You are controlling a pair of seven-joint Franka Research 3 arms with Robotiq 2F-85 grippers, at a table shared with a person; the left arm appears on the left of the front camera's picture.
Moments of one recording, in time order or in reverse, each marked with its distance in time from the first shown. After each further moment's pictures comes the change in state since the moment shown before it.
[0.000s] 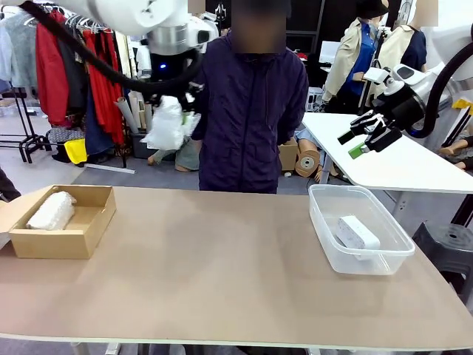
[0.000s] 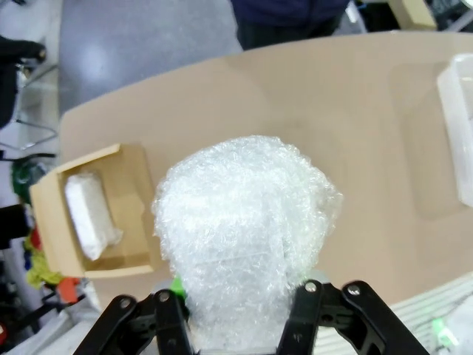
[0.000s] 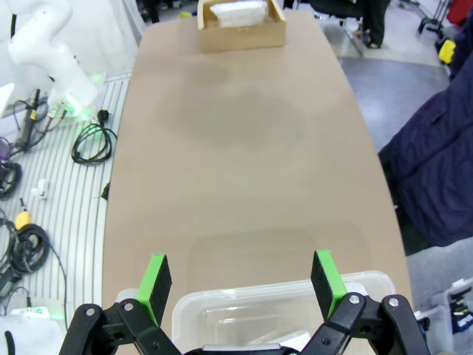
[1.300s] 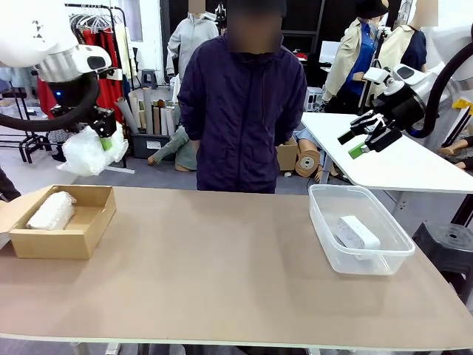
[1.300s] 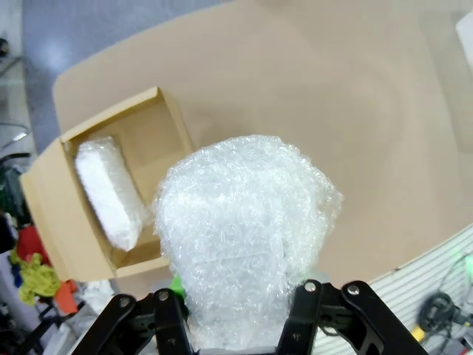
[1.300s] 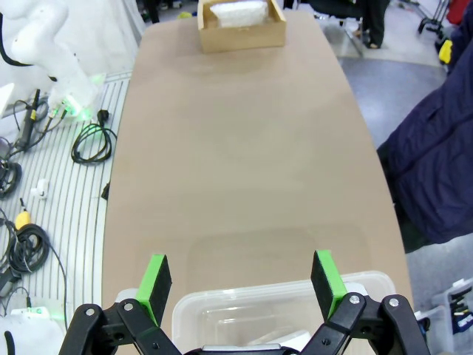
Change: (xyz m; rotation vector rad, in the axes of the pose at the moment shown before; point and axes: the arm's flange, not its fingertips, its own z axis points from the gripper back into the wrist) left arm -0.061 0.174 -0.054 -0.155 0.083 -0.086; right arm 0.000 0.000 0.000 0.000 0.000 0.000
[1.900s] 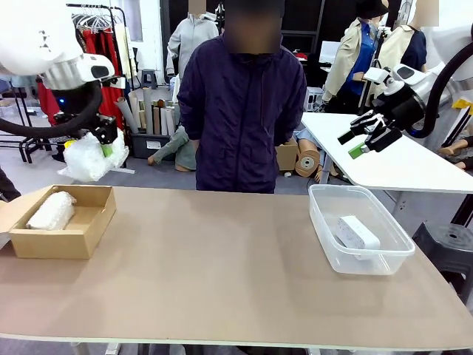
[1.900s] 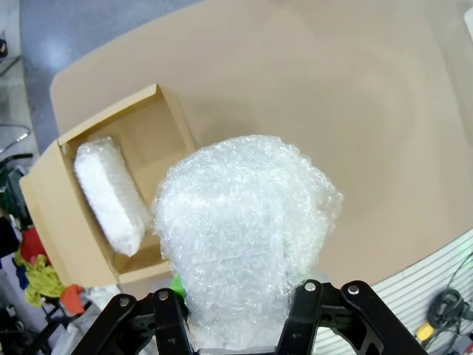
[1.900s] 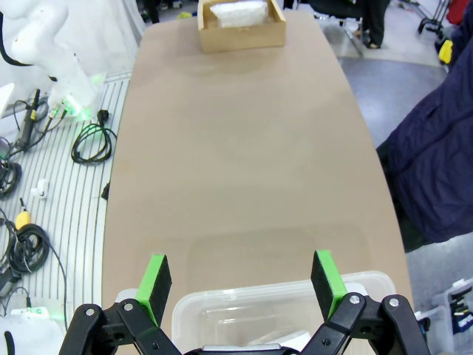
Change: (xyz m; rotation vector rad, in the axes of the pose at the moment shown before) left arm 0.003 0.003 -0.020 0.012 0.020 -0.032; right arm 0.000 0.000 0.000 0.000 0.000 0.000
